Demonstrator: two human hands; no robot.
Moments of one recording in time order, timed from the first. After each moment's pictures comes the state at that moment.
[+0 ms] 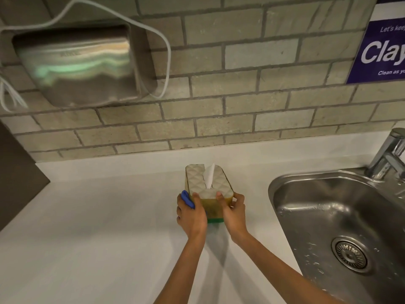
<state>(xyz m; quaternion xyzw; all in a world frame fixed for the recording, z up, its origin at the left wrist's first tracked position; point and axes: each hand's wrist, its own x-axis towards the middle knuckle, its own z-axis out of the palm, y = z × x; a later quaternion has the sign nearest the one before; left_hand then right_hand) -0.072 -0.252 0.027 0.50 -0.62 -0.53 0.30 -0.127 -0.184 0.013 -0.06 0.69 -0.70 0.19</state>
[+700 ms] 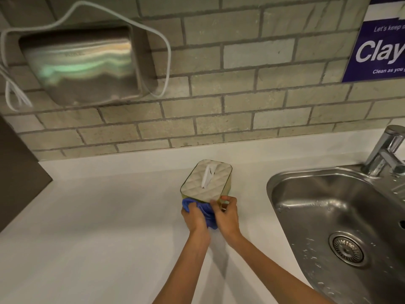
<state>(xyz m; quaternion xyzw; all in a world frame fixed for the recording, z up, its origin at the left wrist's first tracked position) -0.065 -0.233 0.036 0.47 -0.35 -0.75 0.30 -0.103 -0.185 0.008 -0.09 0.69 -0.69 0.18</state>
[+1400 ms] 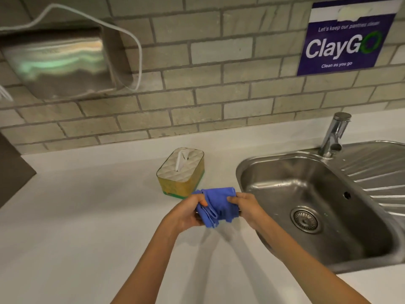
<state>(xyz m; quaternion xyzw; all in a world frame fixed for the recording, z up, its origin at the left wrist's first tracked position) -0.023 -0.164 0.083 0.35 -0.56 -0.75 -0.07 -0.123 -0.035 0.041 -0.04 0.68 -0.65 0.33</state>
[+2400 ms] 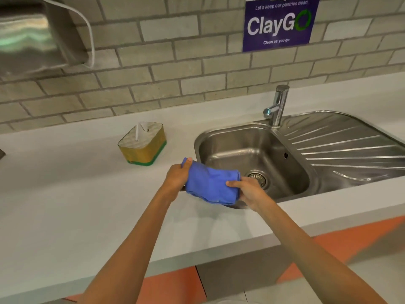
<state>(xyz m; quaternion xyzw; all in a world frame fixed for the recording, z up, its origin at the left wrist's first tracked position) -0.022 -0.024 0.083 0.36 -0.71 -0.60 0.06 -0.096 0.146 0.039 0.02 0.62 -0.71 0.34</state>
